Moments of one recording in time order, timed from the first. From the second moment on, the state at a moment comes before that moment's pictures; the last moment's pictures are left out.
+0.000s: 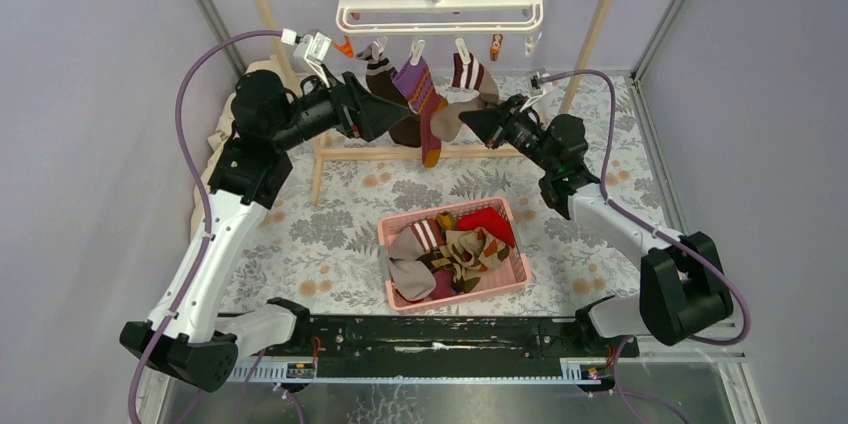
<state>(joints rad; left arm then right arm) -0.31 1.13 1.37 -0.27 0.62 -0.52 0.40 1.39 0.84 0.72 -0.42 0.64</state>
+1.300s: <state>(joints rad) -0.52 1.54 1.52 0.11 0.34 -0.55 0.32 1.19 0.83 0.52 -0.90 0.88</state>
